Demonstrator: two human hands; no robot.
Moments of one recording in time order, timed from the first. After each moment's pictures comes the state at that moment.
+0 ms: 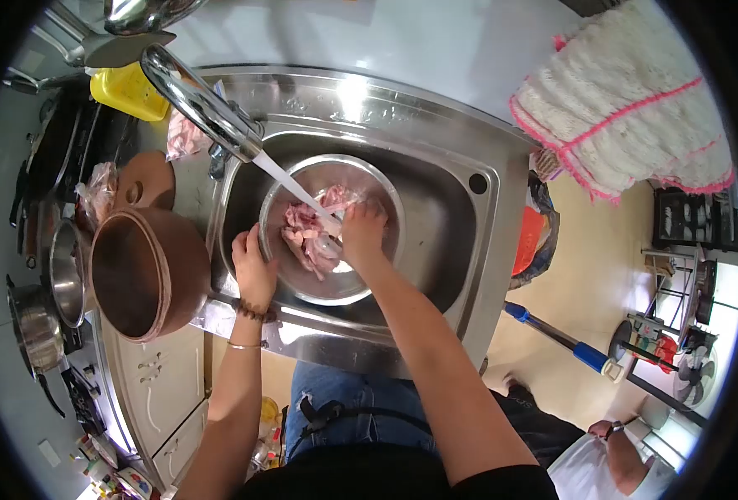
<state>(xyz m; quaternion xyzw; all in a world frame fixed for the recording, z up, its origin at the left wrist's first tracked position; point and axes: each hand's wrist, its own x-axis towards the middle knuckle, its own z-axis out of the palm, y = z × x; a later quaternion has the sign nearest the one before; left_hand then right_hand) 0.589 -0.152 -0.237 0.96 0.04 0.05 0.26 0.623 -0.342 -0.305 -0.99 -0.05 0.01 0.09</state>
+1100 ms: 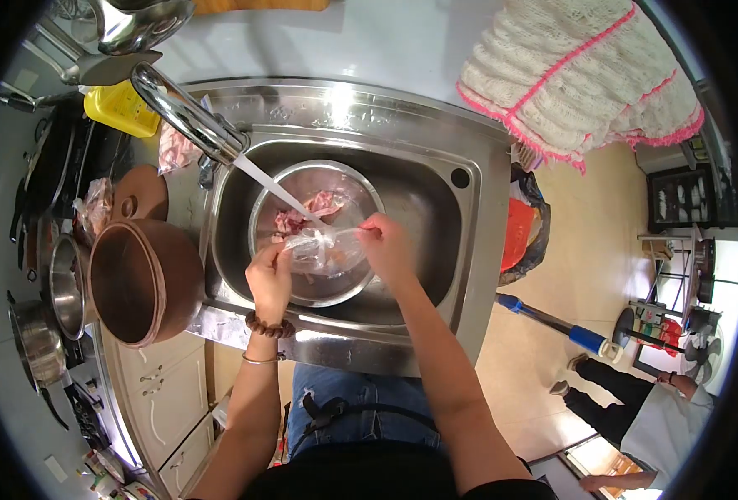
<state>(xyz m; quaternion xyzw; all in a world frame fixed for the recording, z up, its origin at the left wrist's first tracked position) 0.583 -0.198 -0.211 0.90 0.02 0.08 0.43 0.590 -0.397 -0.213 -0.82 0.13 0.02 0.56</state>
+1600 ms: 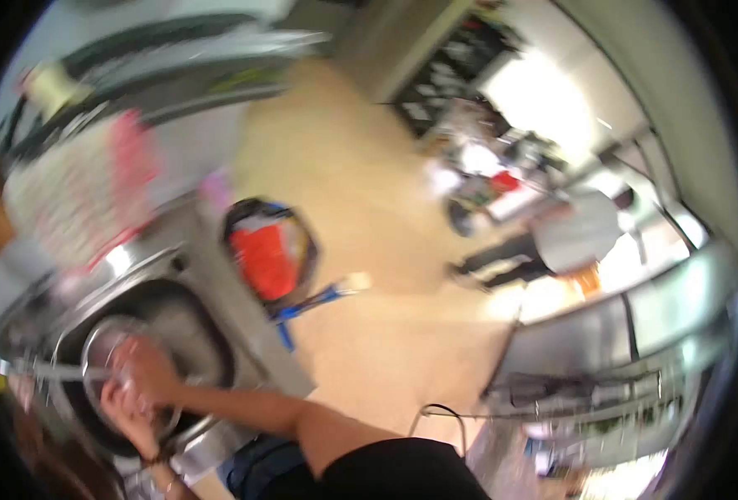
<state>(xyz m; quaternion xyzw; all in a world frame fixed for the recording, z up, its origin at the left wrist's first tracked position) 0.580 -0.216 -0.242 0.73 -0.05 -0.07 0.68 0.579 -0.361 -0.204 -0.85 -0.03 -0.28 0.45</state>
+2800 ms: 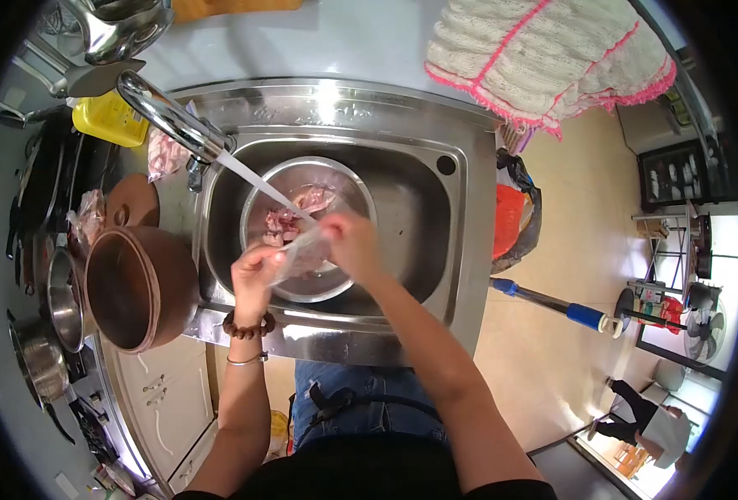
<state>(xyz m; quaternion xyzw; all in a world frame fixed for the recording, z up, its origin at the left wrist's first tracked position) 0.582 -0.185 -0.192 0.67 -0.03 -0.09 0.73 0.590 -0.368 -0.213 -0.86 0.05 -0.01 0.50</state>
